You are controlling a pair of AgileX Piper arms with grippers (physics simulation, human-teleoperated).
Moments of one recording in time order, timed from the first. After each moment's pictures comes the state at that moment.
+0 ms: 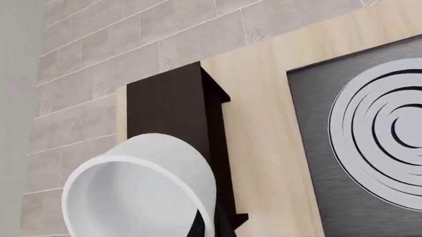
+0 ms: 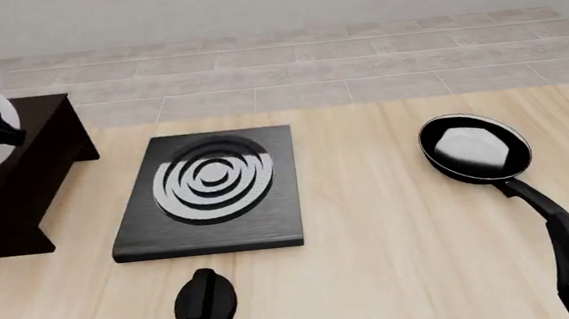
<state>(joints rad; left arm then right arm) 0.25 1.47 -1.22 0.57 0.54 -0.03 0.00 0.00 0.05 0.02</state>
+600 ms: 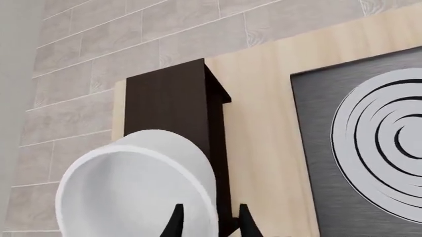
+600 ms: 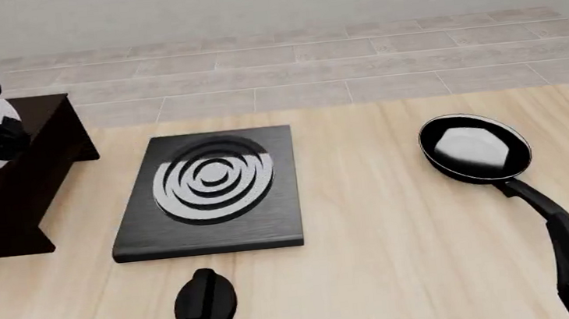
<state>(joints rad) 0.26 1.47 -1.17 0.50 0.49 -0.03 0.00 0.00 0.05 0.02</state>
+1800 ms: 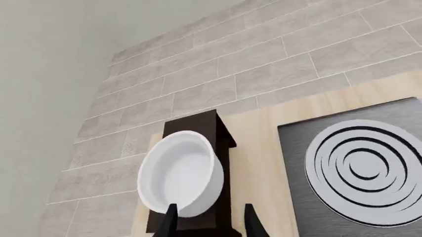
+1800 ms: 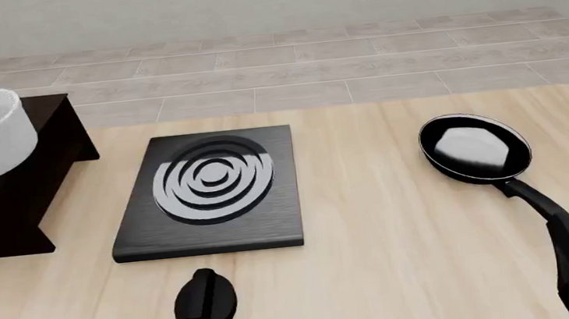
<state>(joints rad) 0.17 1.00 -1.00 0.43 0.43 -0.03 0.00 0.00 0.06 0.03</state>
